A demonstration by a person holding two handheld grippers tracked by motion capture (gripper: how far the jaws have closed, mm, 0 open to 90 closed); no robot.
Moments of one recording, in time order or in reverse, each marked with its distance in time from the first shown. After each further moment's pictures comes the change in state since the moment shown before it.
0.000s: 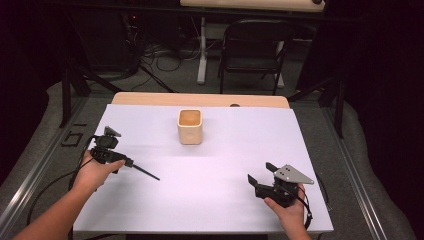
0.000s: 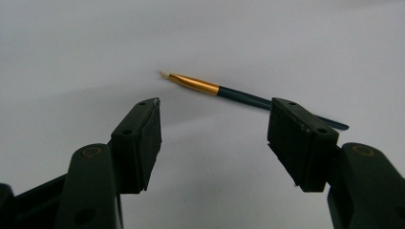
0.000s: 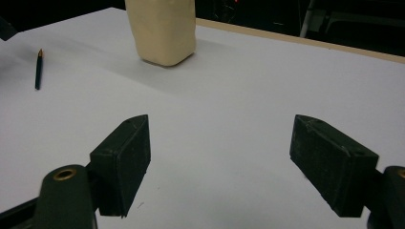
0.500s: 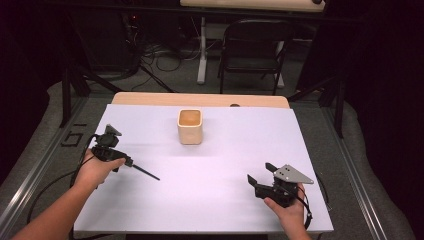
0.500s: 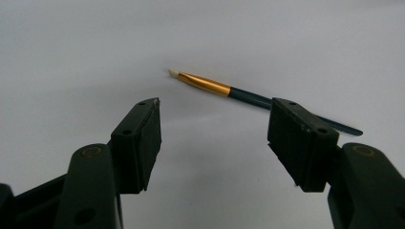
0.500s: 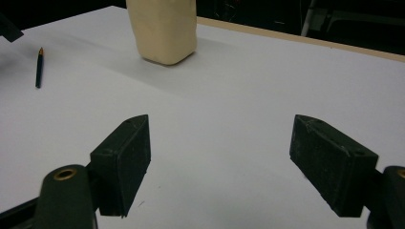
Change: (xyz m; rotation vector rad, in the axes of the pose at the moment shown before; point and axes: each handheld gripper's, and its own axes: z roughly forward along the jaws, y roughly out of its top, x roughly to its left) left arm 0.005 0.006 0.007 0.044 0.007 -0.028; right arm 0.000 0.000 0.000 0.008 0.003 0.001
